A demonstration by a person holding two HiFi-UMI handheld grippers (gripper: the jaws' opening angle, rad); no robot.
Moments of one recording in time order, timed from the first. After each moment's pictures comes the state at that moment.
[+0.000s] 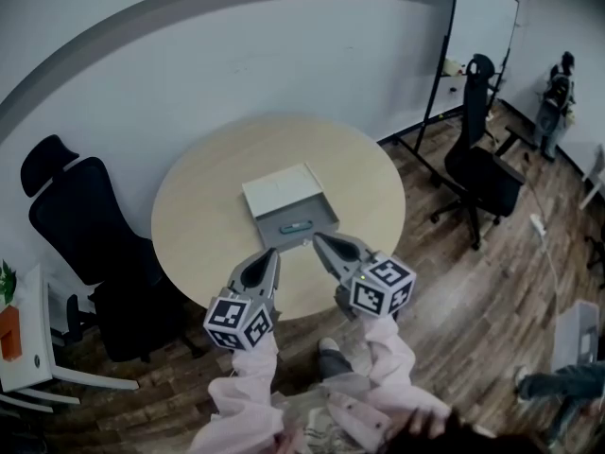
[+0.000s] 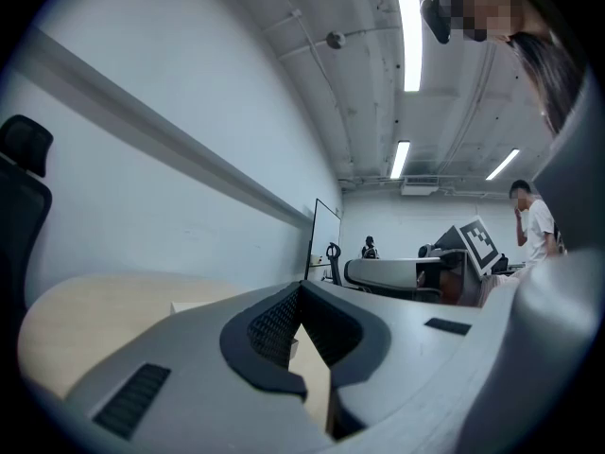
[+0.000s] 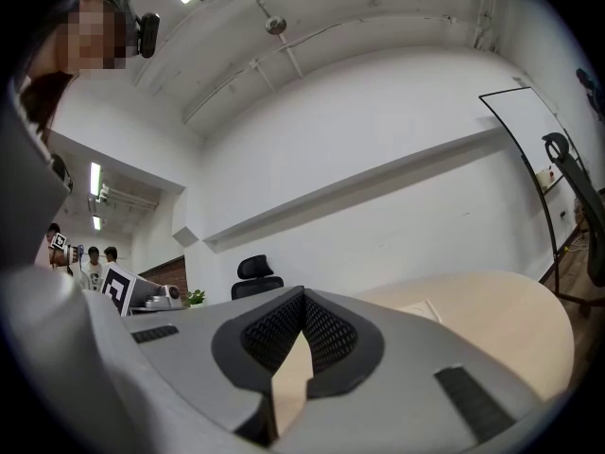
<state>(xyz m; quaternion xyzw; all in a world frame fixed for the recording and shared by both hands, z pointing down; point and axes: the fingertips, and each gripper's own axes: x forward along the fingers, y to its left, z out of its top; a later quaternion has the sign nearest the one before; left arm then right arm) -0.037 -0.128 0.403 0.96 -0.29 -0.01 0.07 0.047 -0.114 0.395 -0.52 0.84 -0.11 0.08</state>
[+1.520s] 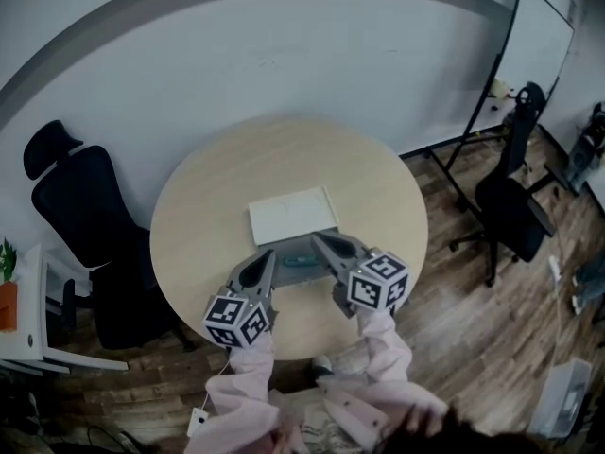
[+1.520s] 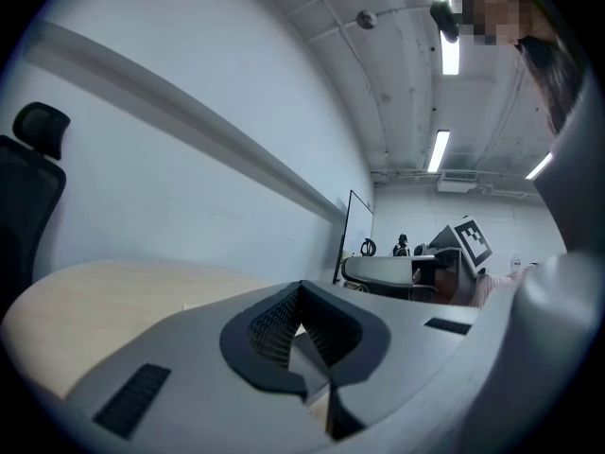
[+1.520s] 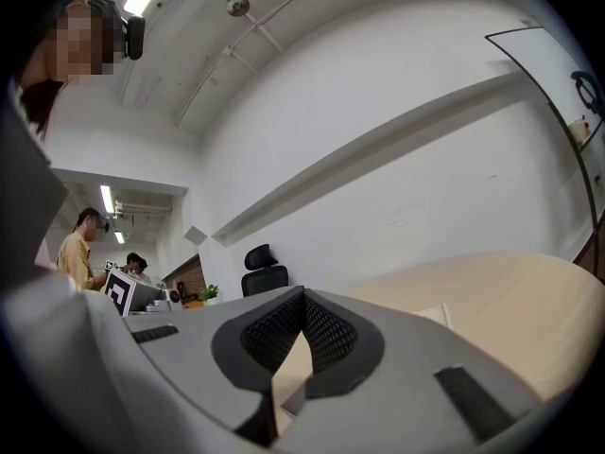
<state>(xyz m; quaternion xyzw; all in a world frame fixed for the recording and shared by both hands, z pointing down) 0.004 -0.254 0.427 0.92 -0.36 0.00 0.12 0.089 -0.260 0.416 -0.44 0.88 -0.17 0.05</state>
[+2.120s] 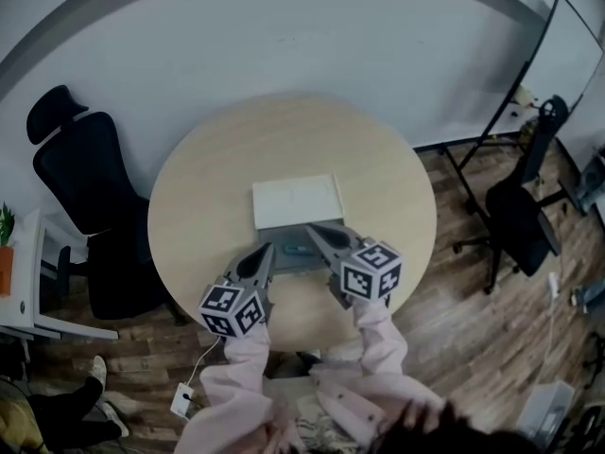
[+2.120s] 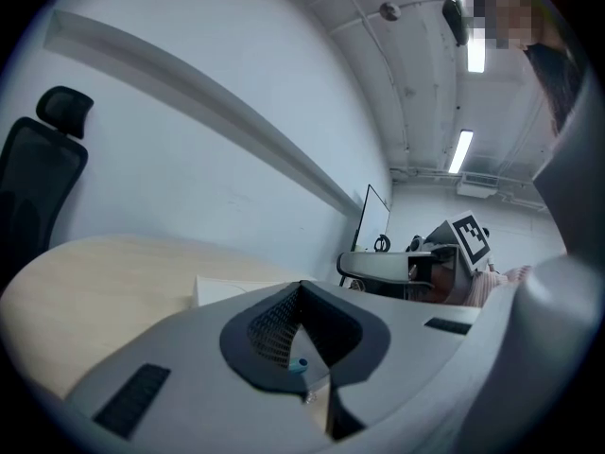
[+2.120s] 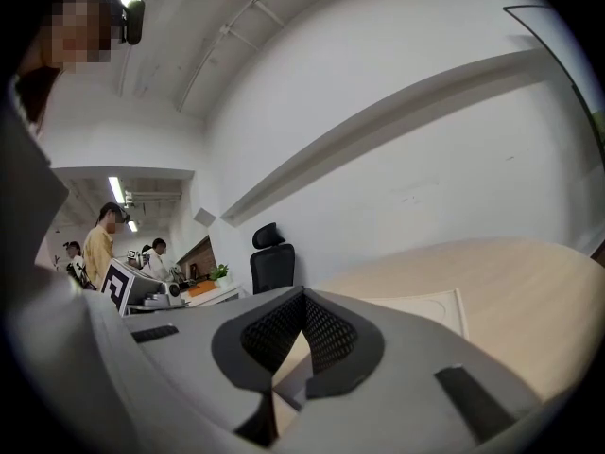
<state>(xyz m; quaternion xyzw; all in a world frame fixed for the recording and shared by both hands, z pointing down) -0.003 -0.262 0.466 0.90 -0.39 0.02 0.17 0.074 -0.281 0.450 -0.40 0.89 -0.19 0.00</state>
